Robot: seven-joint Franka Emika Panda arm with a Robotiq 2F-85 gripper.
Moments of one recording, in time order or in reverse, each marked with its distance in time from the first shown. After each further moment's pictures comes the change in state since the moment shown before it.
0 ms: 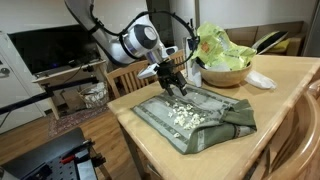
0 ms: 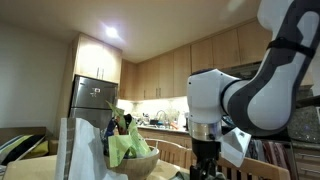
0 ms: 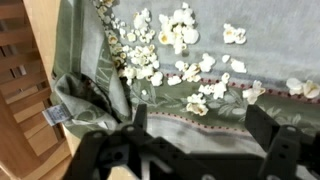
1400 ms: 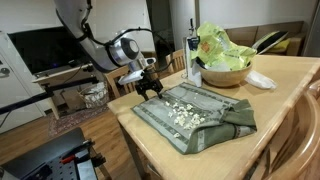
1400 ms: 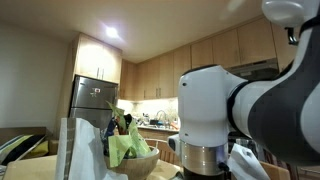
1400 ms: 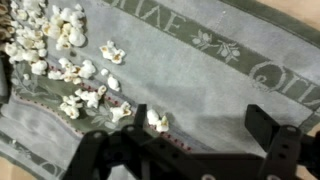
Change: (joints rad) arm -0.025 0.026 0.241 -0.030 -0.019 -0.003 -0.189
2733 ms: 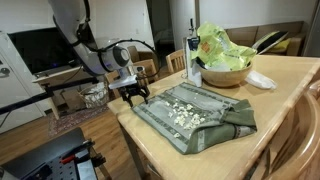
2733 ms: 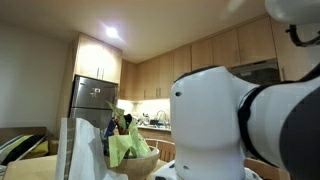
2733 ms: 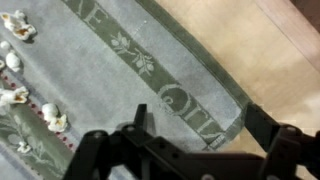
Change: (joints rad) arm -0.022 0.049 0.154 0.000 0.068 -0.051 -0.267
